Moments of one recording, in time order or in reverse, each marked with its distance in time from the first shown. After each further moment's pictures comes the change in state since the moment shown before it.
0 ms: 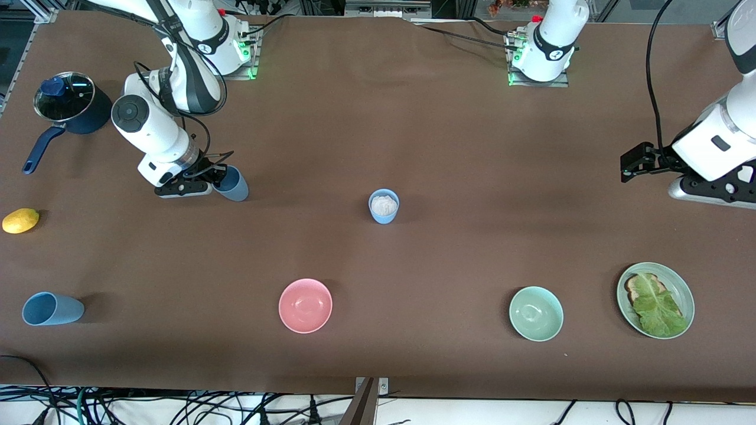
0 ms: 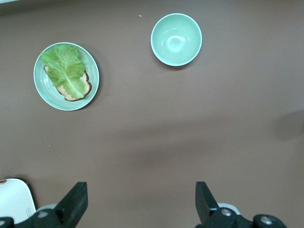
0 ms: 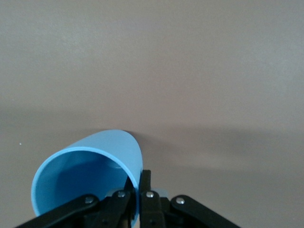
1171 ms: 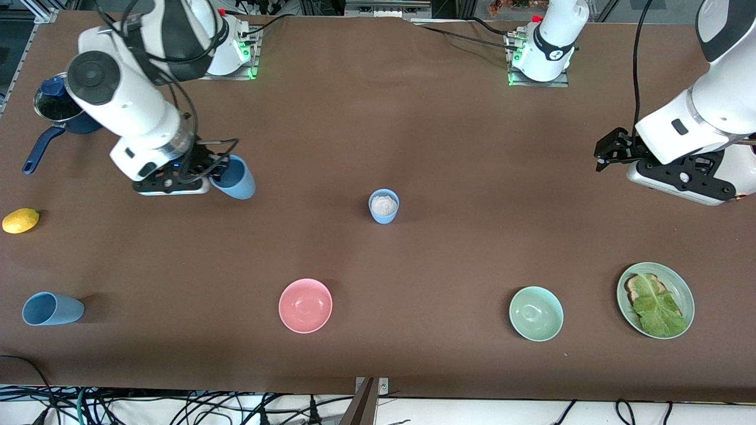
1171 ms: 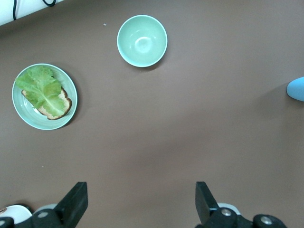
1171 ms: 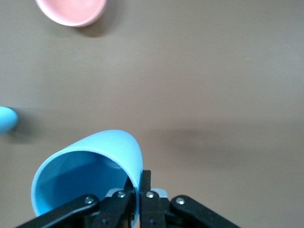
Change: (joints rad) left arm 0.003 -0.005 -0.070 -0.001 -0.001 -0.003 0.098; right arm 0.118 -0.013 0.090 0.552 0.015 -0.584 0.302
